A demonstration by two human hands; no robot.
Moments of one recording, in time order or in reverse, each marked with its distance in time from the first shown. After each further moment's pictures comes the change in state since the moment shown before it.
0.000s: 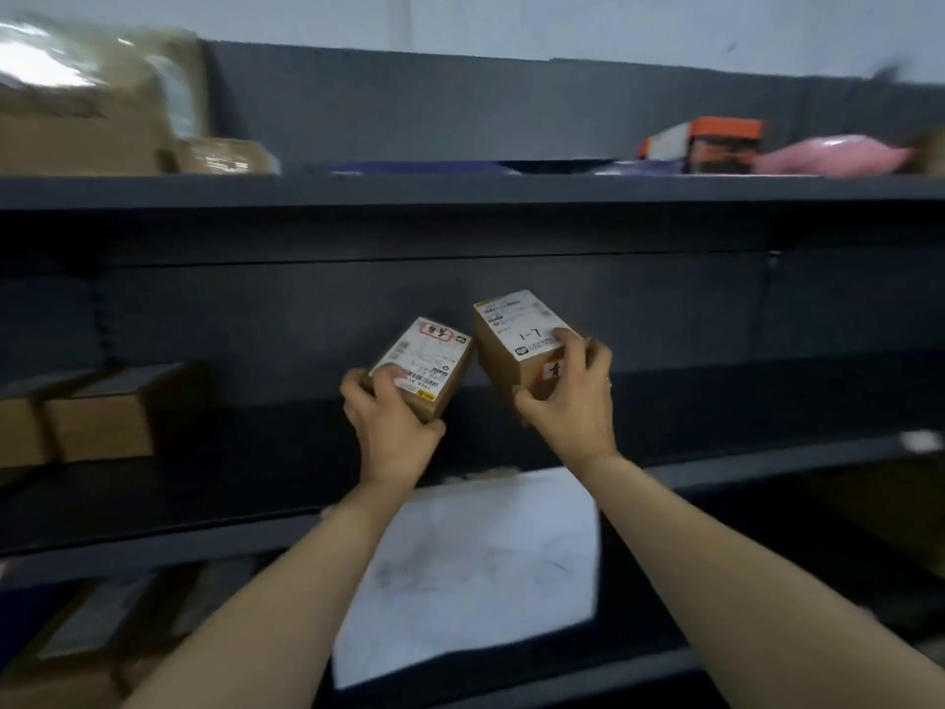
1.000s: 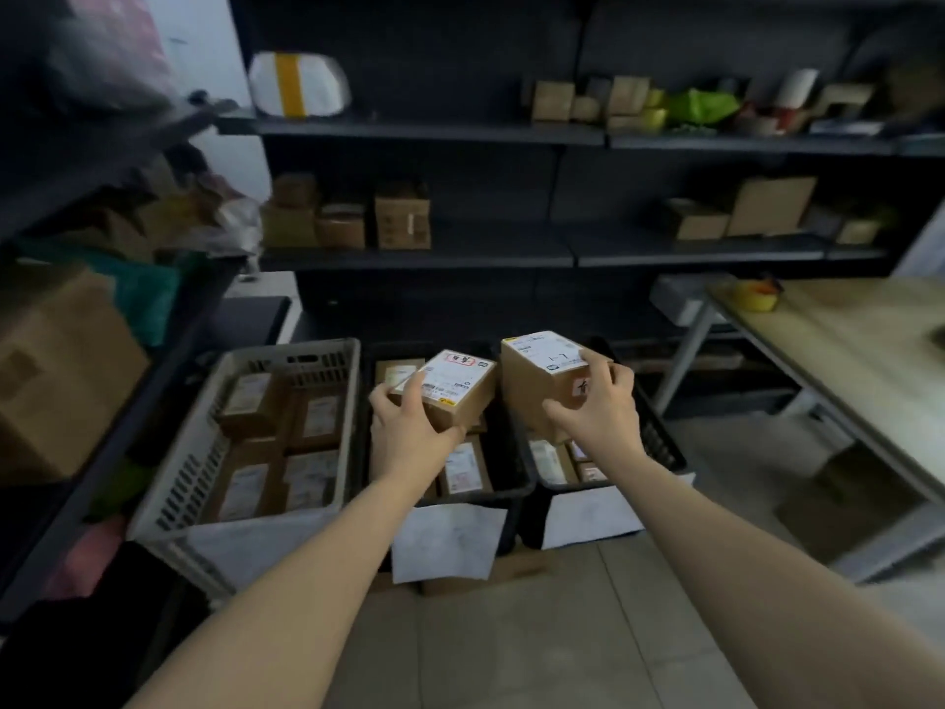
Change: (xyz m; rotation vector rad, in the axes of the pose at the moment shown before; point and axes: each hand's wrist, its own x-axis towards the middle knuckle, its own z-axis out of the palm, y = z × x) left_hand -0.567 0.457 0.467 -0.457 -1.581 0.555; right_hand -0.350 0.381 -0.641 -0.794 0.783 1.255
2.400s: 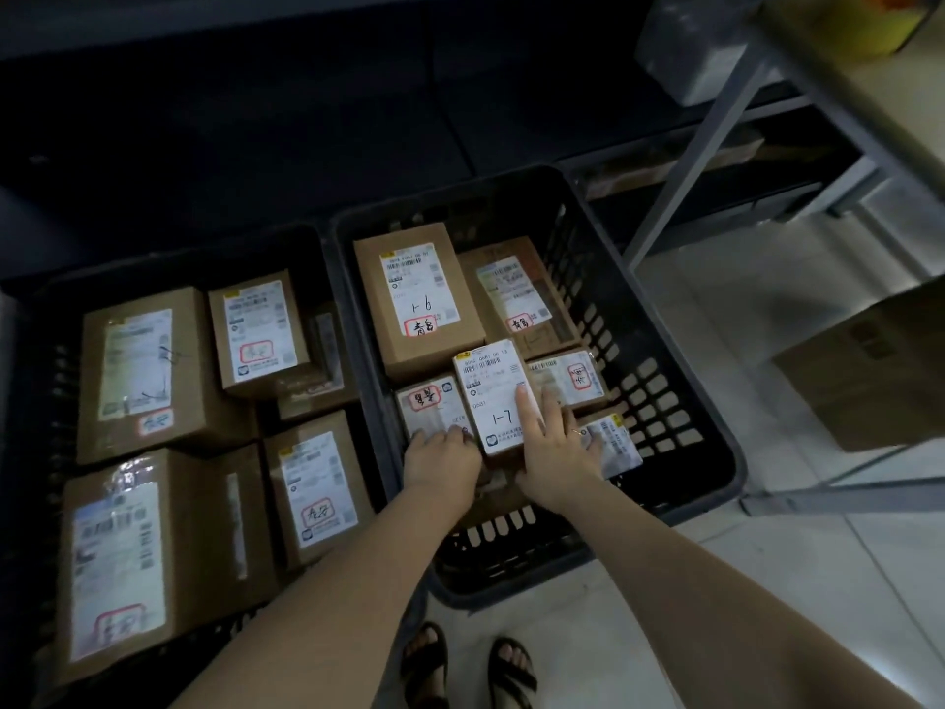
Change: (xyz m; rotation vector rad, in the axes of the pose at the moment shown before) left_hand 0.208 -0.061 0.439 1.023 -0.891 0.415; right_hand 0.228 0.340 0.190 -0.623 -0.742 0.284
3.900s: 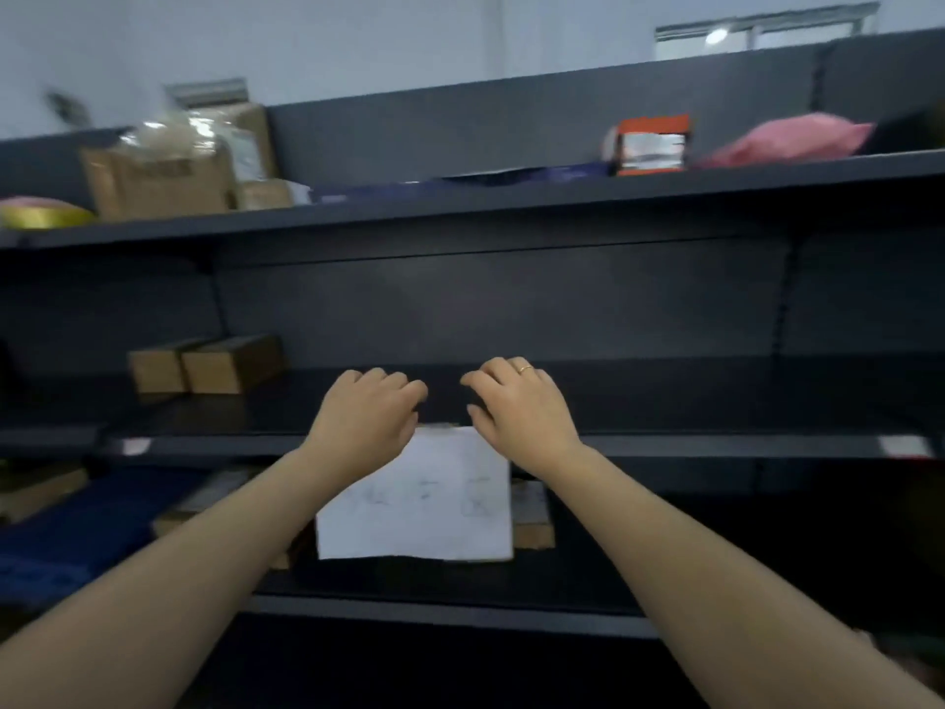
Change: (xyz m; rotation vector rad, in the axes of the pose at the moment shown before) left_hand -1.153 0.133 0.091 0.281 0.373 -1.982; right_hand -0.979 -0.434 0.123 0.175 0.461 -2.633
